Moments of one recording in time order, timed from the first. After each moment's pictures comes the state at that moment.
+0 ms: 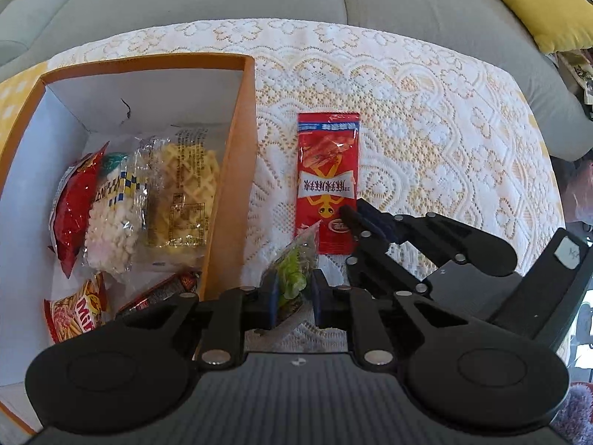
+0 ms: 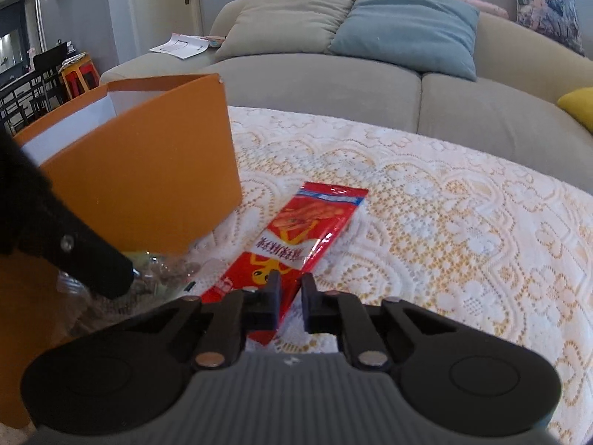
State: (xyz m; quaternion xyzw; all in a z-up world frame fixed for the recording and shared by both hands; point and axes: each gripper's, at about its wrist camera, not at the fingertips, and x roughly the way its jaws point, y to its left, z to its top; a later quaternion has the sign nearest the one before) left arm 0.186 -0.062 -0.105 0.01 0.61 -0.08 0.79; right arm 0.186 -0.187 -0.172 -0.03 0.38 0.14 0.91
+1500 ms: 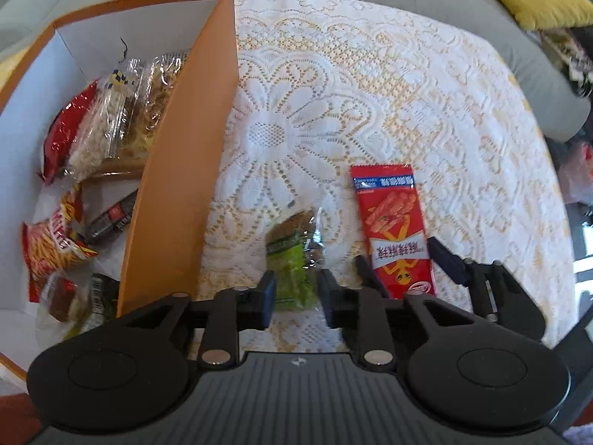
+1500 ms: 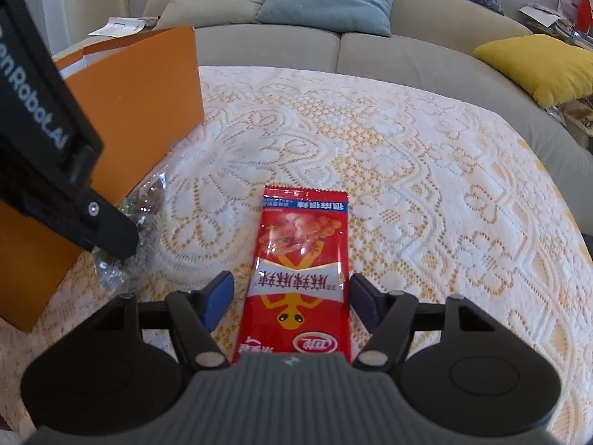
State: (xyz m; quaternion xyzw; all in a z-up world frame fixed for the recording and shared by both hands) left arm 0.122 -0.060 -0.119 0.02 0.60 -0.09 0.79; right arm 0.072 -0.185 -0.172 -0.02 0.41 0.01 0.91
